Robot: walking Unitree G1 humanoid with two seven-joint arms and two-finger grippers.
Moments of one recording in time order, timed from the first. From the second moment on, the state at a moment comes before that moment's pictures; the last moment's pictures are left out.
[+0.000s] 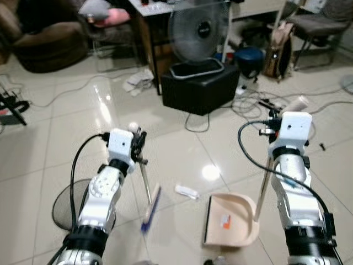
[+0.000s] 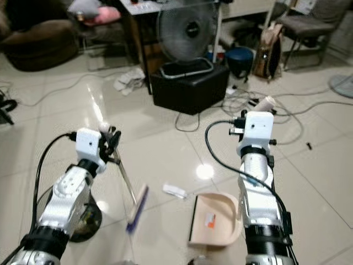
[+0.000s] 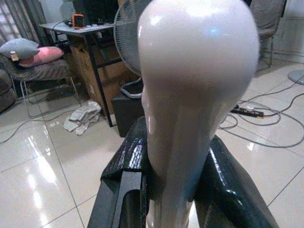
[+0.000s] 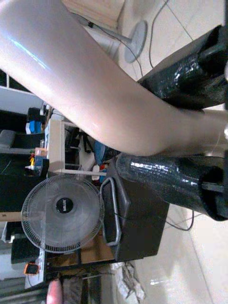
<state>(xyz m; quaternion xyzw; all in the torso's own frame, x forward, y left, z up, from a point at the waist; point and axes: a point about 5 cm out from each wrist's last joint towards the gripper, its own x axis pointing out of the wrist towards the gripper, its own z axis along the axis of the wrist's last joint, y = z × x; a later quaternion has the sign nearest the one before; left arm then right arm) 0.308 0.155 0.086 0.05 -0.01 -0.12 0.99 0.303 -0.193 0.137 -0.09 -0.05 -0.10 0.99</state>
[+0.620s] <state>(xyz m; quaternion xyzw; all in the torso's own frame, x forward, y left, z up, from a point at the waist) 0.323 0.142 0.101 0.07 -0.02 -0.10 0.99 0.309 -0.196 0.143 -0.12 -0.07 -0.09 0.99</state>
